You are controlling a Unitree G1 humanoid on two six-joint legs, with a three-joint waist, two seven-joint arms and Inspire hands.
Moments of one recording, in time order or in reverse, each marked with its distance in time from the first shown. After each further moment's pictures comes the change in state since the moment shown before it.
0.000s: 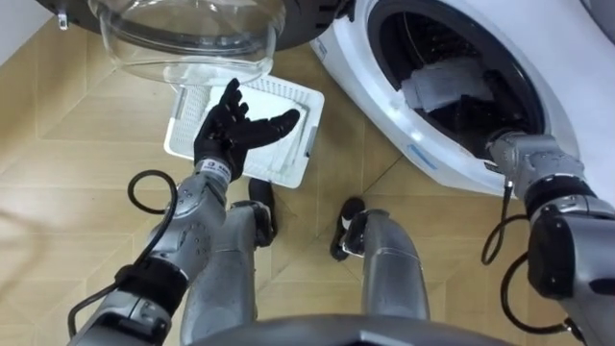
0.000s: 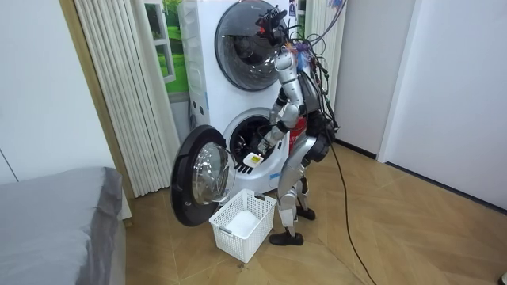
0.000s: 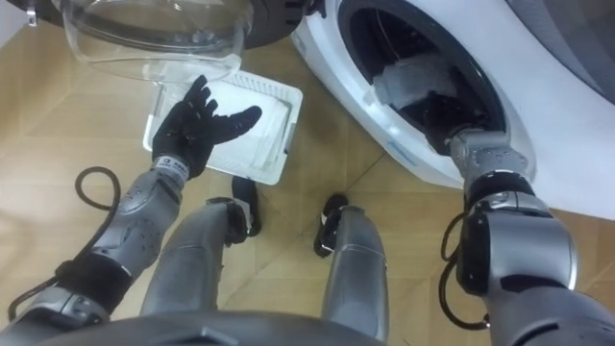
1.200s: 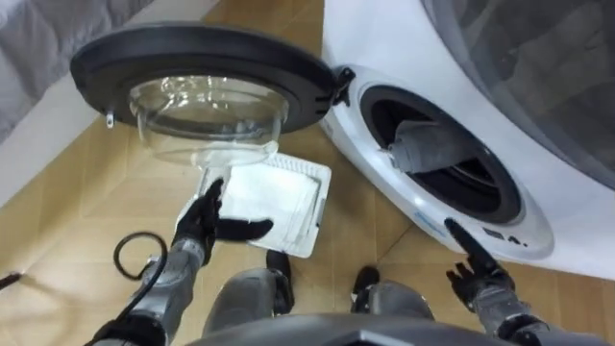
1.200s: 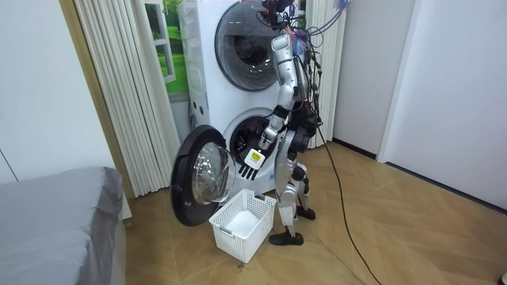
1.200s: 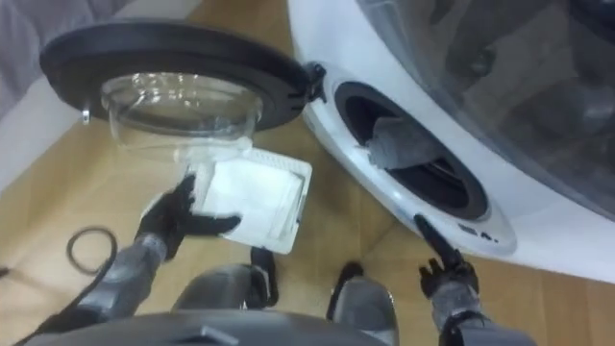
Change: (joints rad) left arm 0.208 0.031 0.108 0.373 0.464 -0.022 -0.137; right arm 0.497 0.119 0.122 0.160 -0.544 -0.194 0.322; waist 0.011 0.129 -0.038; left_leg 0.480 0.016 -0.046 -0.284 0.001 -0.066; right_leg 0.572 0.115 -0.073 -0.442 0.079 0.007
